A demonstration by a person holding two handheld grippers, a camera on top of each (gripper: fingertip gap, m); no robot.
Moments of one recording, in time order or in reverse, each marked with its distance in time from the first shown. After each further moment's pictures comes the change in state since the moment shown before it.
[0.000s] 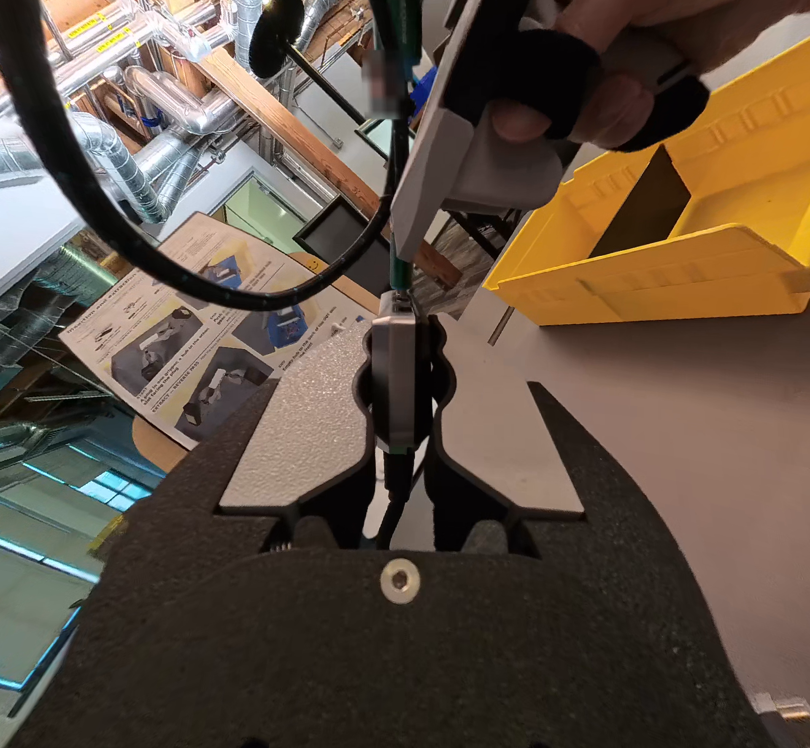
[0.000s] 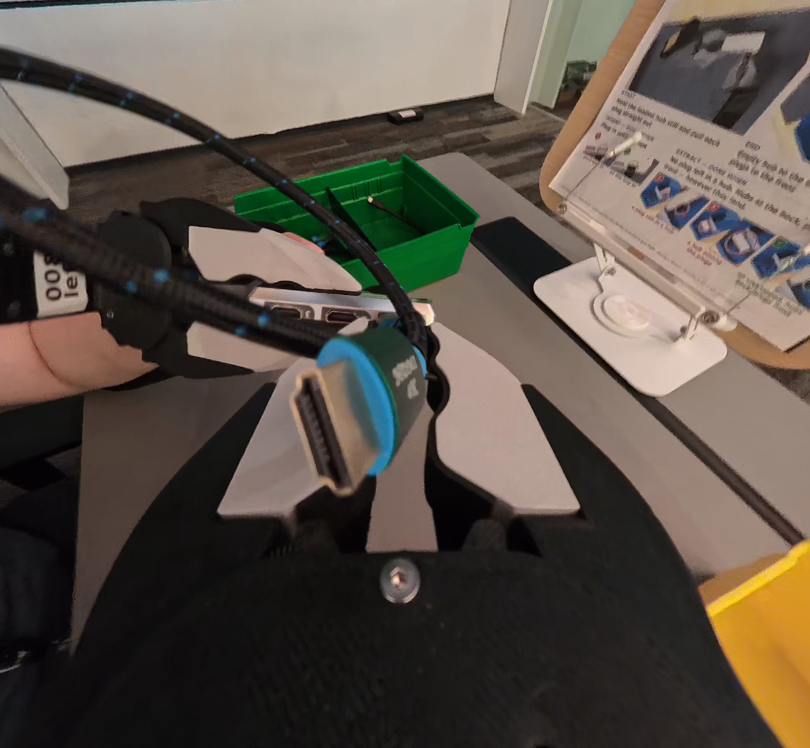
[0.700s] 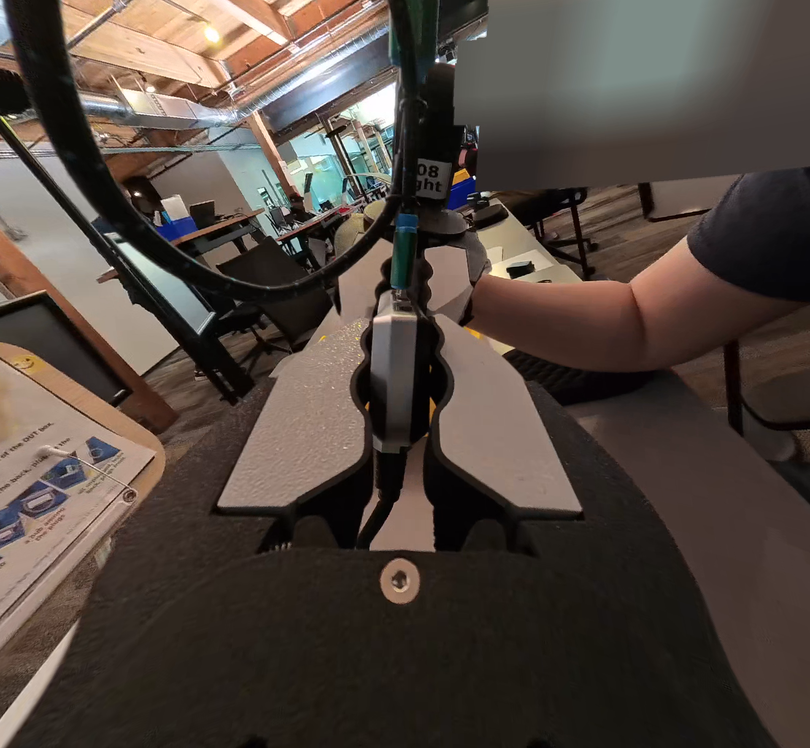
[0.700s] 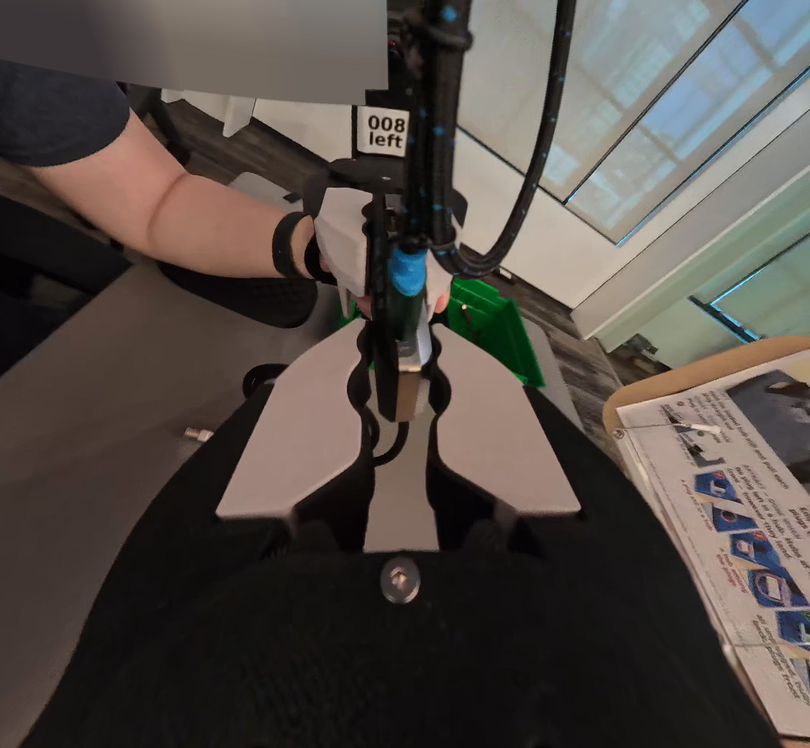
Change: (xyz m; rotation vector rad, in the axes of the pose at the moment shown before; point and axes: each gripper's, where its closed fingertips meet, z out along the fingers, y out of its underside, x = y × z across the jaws) left arm 0.011 -0.053 -0.047 0.406 0.596 -0.487; right arm -0.075 0.003 -0.003 0.275 -0.365 -0.611
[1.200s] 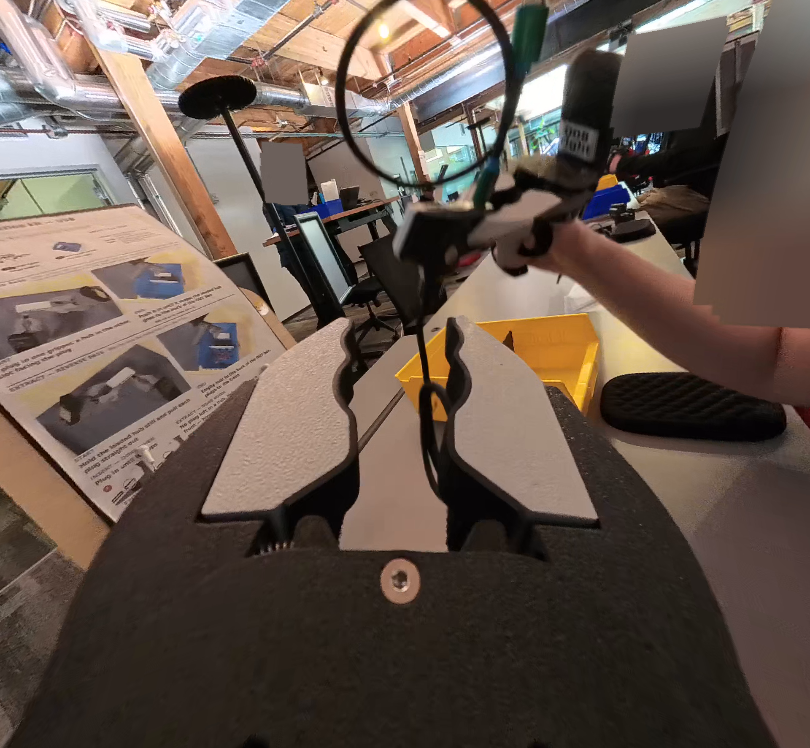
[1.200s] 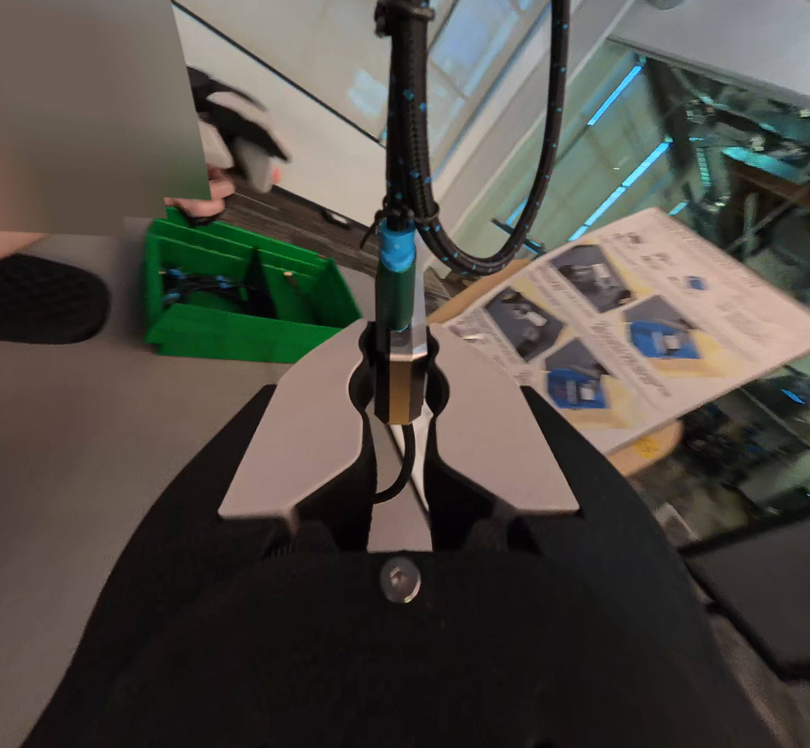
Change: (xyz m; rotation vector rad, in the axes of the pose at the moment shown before) left arm -0.074 -0.046 -0.091 -0.018 -0.348 -0.019; right arm 0.097 -0.035 -0.071 -0.149 0.465 -0.026
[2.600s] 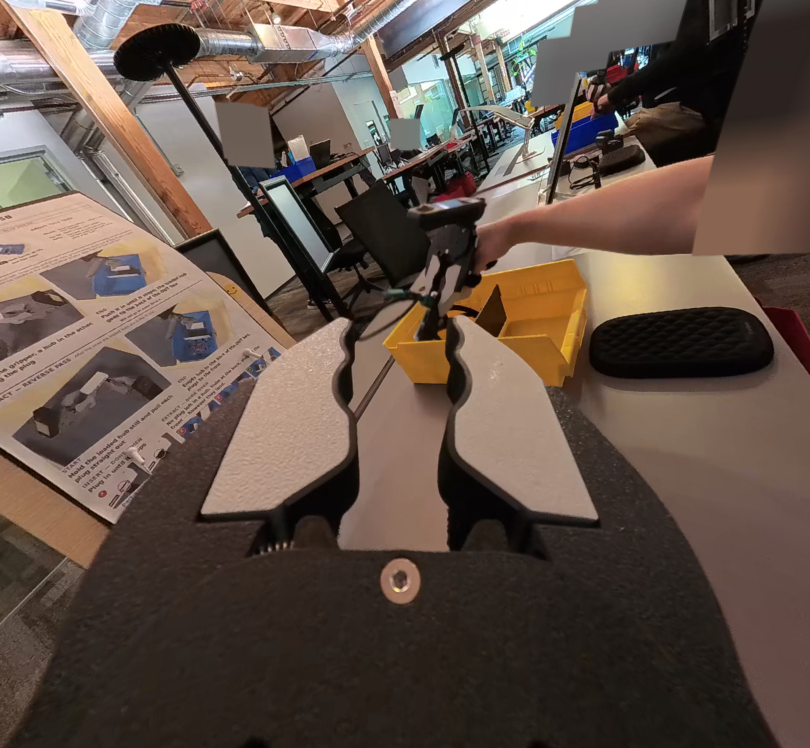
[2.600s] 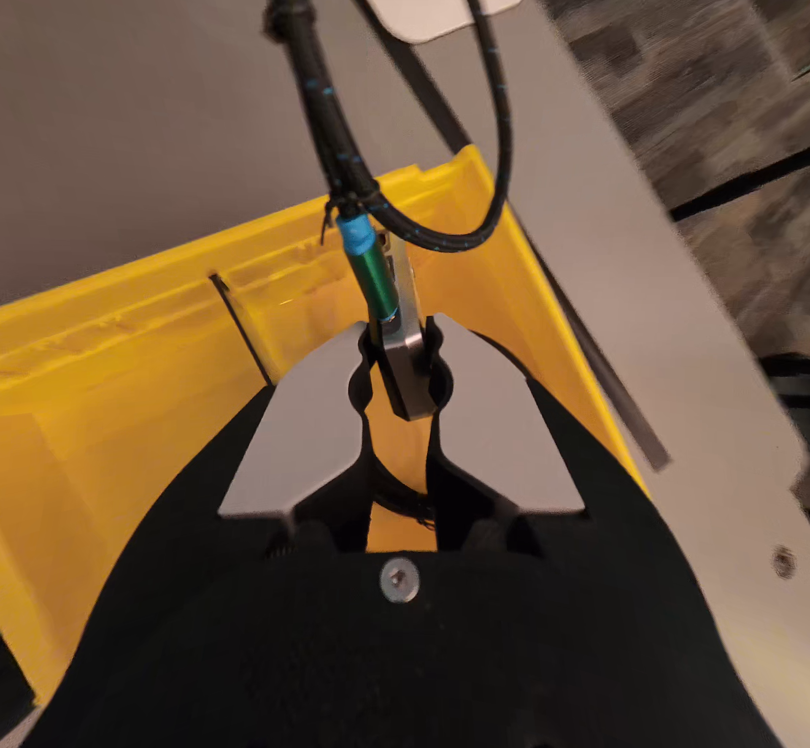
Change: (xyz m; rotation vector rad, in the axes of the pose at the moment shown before) left arm 0.022 0.014 0.010 -0.124 0.069 0.091; right arm 0.064 0.321 -0.100 -0.890 -0.080 0.362
